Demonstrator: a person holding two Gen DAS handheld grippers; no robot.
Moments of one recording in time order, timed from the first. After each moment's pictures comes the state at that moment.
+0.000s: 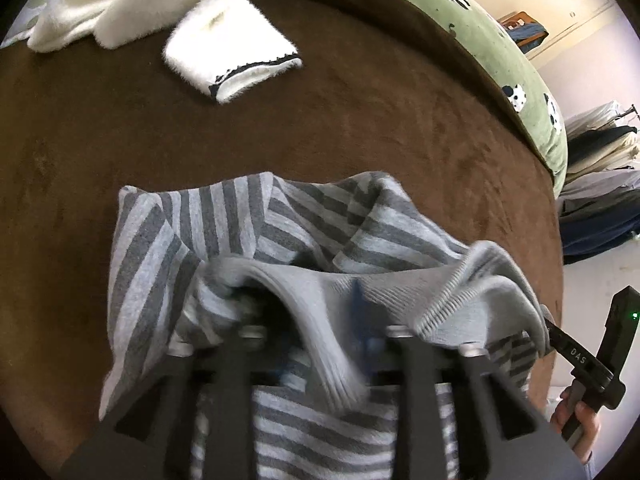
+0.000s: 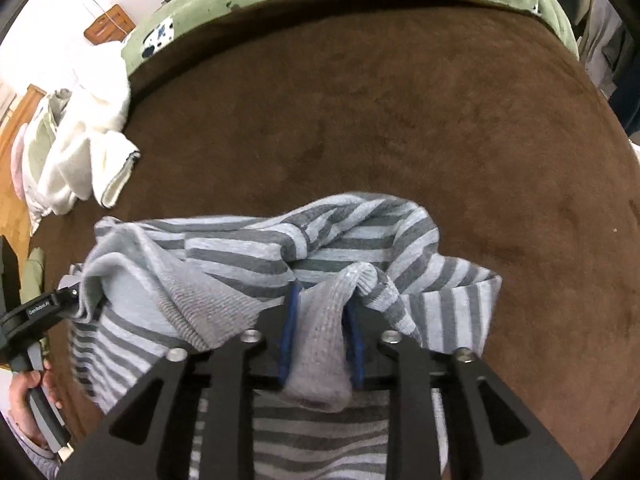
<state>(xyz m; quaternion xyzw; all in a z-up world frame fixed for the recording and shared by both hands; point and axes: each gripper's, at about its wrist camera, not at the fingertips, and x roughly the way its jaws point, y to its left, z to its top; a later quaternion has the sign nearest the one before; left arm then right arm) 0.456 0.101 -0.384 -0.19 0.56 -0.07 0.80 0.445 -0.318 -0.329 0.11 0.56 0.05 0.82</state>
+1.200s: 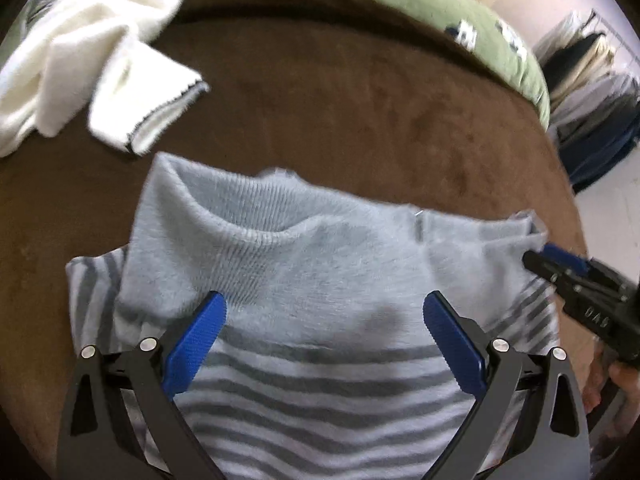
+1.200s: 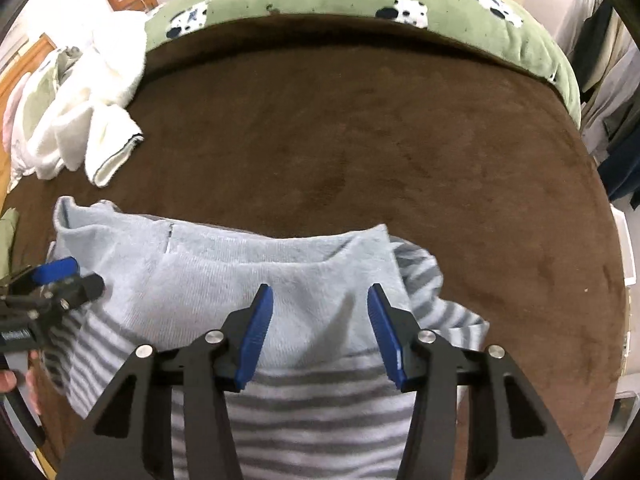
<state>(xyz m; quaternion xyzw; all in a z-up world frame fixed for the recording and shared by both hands) 0.464 0.040 -0.388 -0.05 0.56 -0.12 0.82 0.462 -0.266 -0.339 0.01 0.54 0.03 0.84</state>
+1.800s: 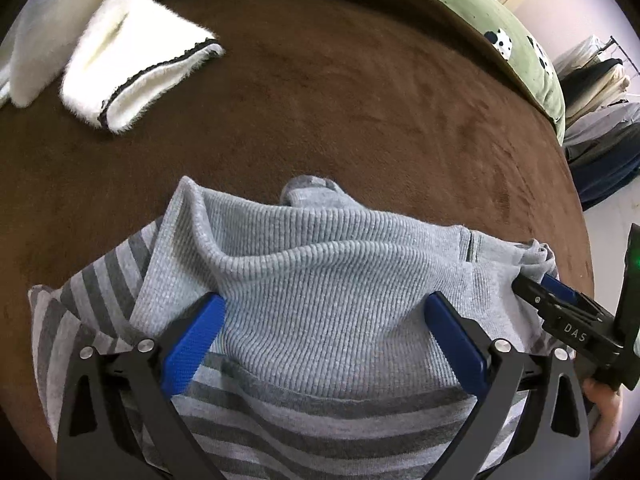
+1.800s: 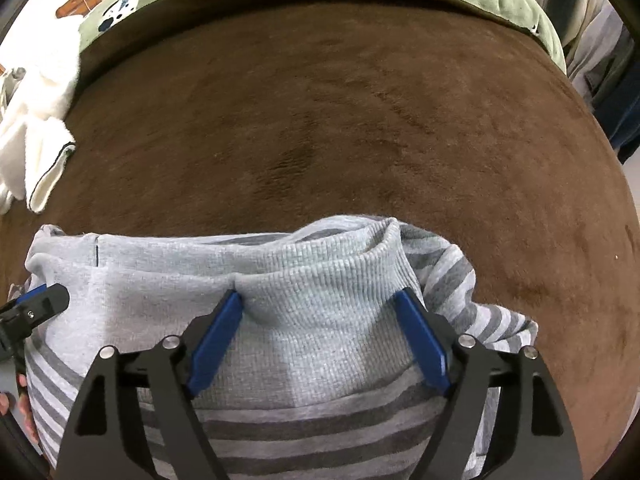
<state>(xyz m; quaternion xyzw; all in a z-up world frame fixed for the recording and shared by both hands) 0.502 0.062 -0.434 -0.10 0.56 -0.13 0.81 0.488 -0.276 -0.395 0.04 0.55 -0.03 0.83</state>
